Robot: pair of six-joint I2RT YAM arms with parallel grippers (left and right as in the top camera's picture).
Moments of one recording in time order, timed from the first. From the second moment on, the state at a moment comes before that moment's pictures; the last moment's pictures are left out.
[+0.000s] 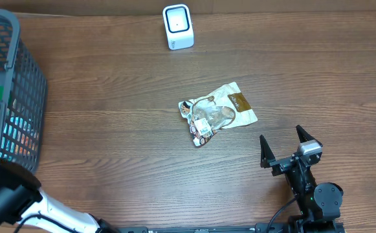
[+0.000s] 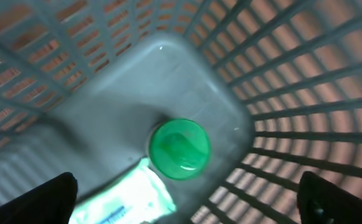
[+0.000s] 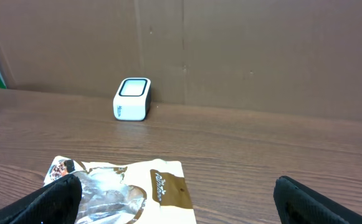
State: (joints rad) left arm 0.80 2.01 2.09 -1.08 0.18 -0.18; right arm 0.07 0.01 0.02 -0.02 -0.20 0.02
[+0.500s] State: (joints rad) left arm 0.65 2.24 2.09 -0.95 -0.01 -0.04; right arm 0.07 0.01 0.02 -0.02 -0.20 0.01
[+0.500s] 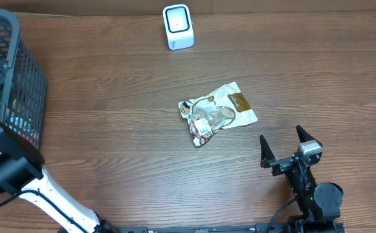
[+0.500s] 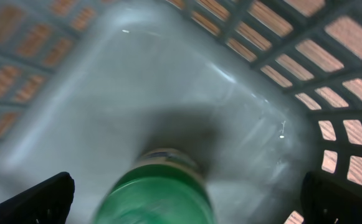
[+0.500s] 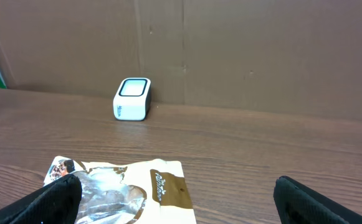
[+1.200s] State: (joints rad) left arm 0.61 2.28 2.09 -1.04 -0.14 -0.09; right arm 0.07 0.01 0.02 -0.02 -0.20 0.02
